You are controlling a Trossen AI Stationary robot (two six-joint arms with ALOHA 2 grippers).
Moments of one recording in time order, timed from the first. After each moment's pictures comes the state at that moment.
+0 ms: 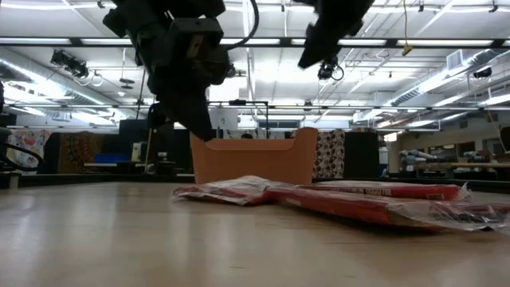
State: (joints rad) left arm -0.12 1.60 0.96 -0.30 0.02 -0.73; right arm 0.08 1.52 1.26 -0.65 -0.05 0.06
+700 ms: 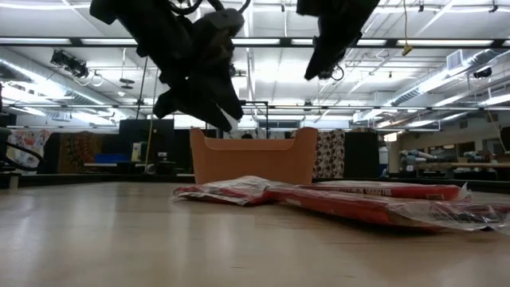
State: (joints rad) left arm -0.22 1.62 0.96 -0.16 -0.33 -0.87; right arm 0.02 1.48 1.26 -0.73 0.13 0.05
